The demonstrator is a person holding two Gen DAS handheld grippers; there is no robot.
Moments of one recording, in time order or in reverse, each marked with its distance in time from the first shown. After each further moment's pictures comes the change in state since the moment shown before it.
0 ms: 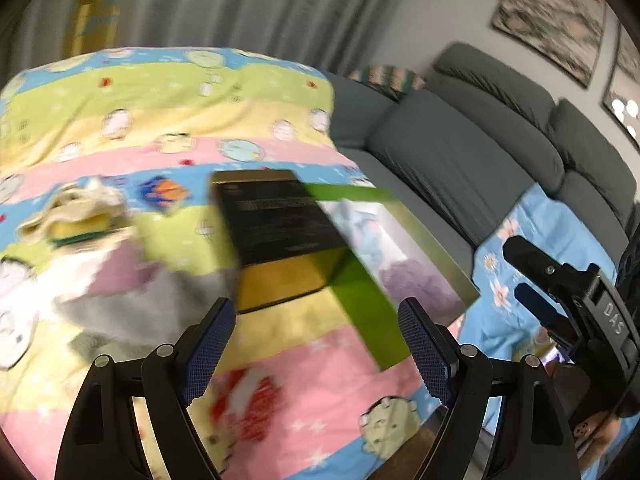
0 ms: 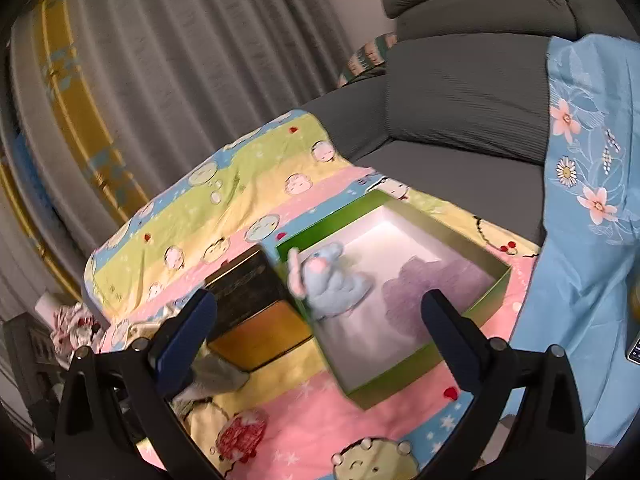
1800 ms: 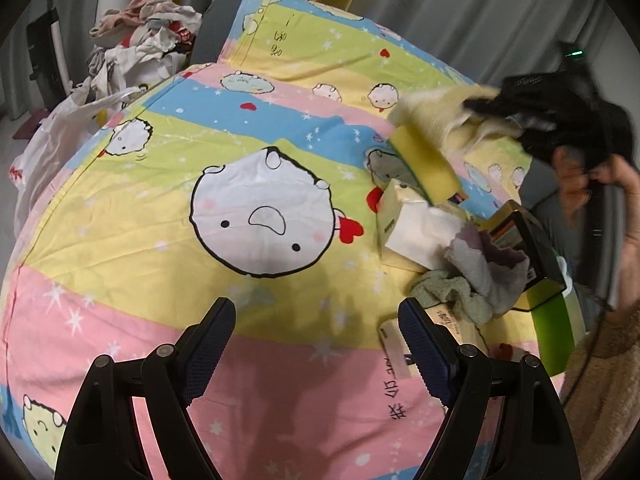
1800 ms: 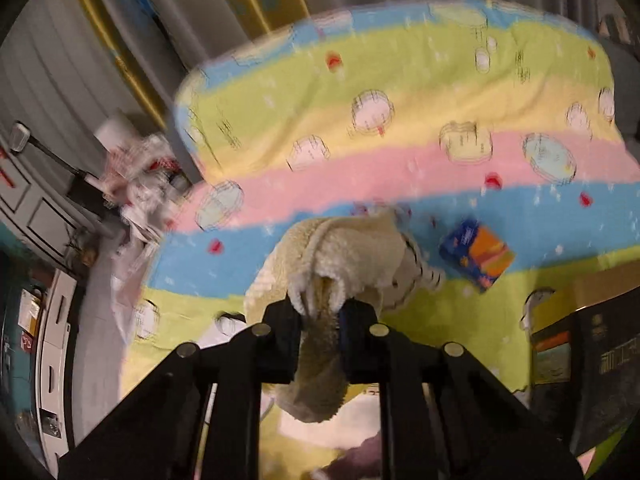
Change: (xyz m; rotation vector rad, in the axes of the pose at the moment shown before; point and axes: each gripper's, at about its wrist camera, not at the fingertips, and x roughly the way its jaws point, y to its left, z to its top) left arm -0.109 0.232 -0.083 -0.421 -0.029 0.387; right arm 0.207 0.332 -0.030 -0.424 0.478 0.389
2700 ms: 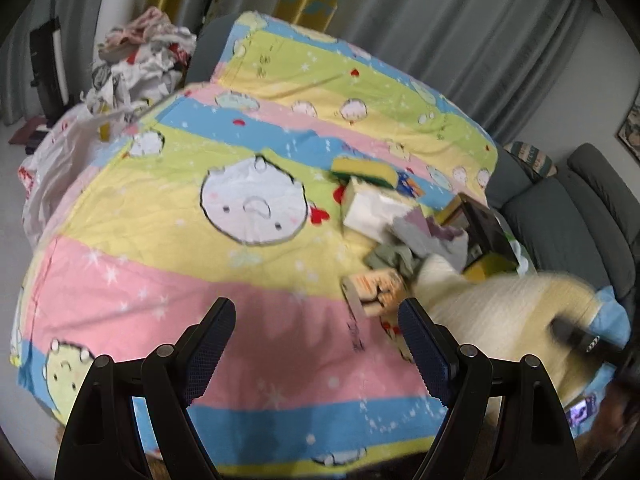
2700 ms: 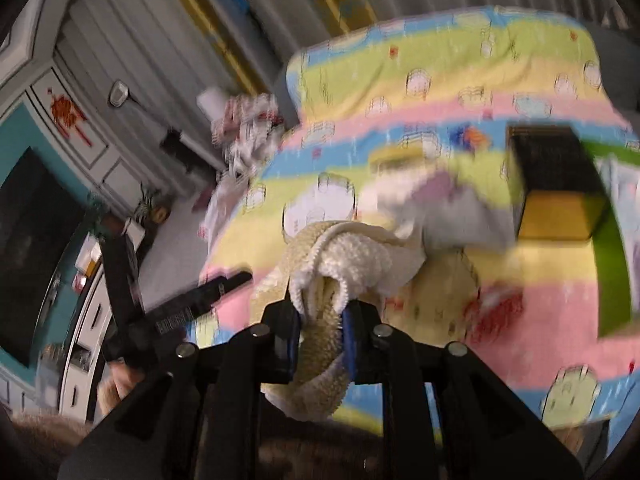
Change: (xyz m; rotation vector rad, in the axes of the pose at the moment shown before) left arm -0.077 -0.010 -0.037 0.018 -0.026 -0.080; right arm -0.174 0.001 -0.210 -0.053 0.151 0.248
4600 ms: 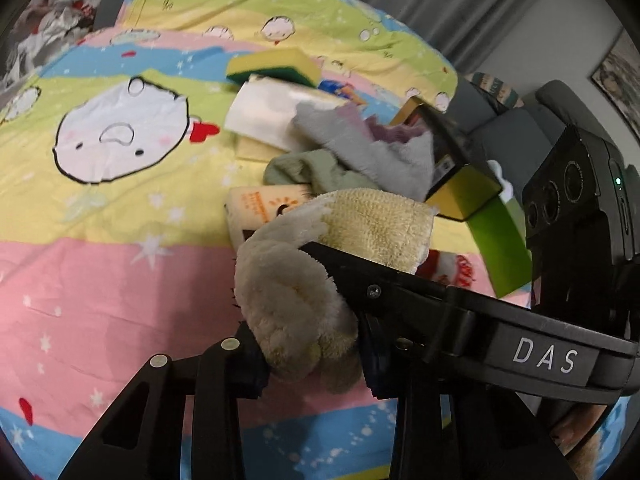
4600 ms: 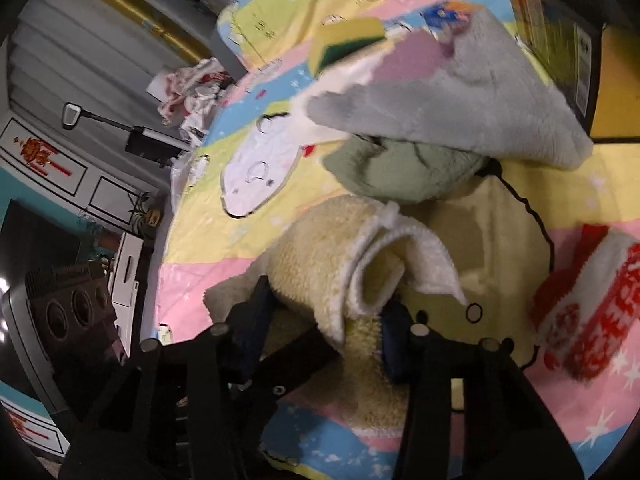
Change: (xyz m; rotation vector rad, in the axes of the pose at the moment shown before) left arm 0.102 -0.065 -0.035 0.114 0.178 -0.151; right arm 0.126 -0.073 0.001 0.202 0.029 0.043
